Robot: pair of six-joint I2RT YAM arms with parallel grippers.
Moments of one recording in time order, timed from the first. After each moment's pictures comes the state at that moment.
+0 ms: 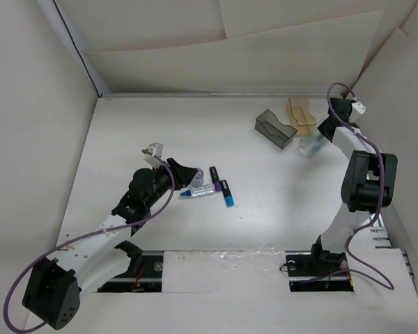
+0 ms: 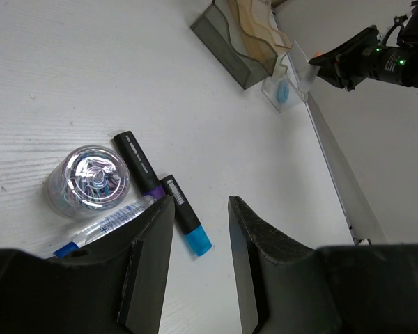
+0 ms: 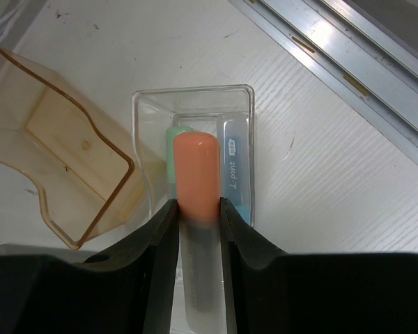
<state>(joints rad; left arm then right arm) -0.52 0.86 0.39 0.29 0.09 -0.75 -0.15 1.84 1.33 -0.20 0.36 0.61</state>
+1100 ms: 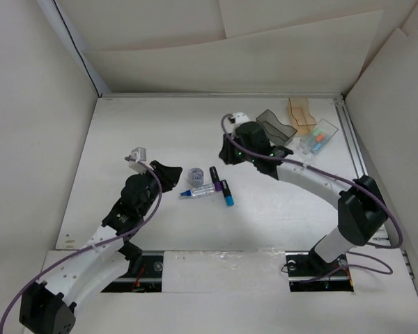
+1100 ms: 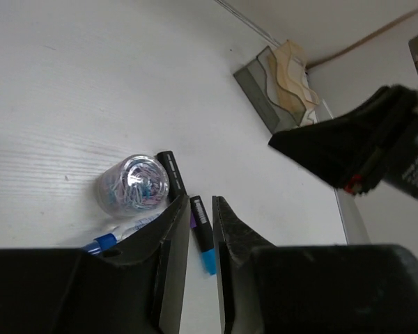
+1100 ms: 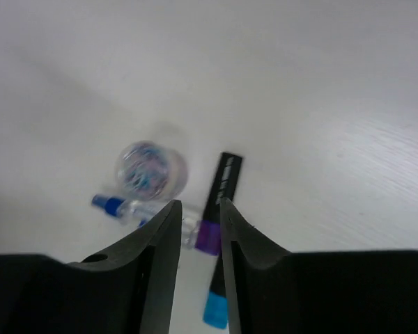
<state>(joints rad) -0.52 0.69 0.38 0.12 -0.12 -0.81 0.63 1.57 1.16 -0.14 0.03 0.36</state>
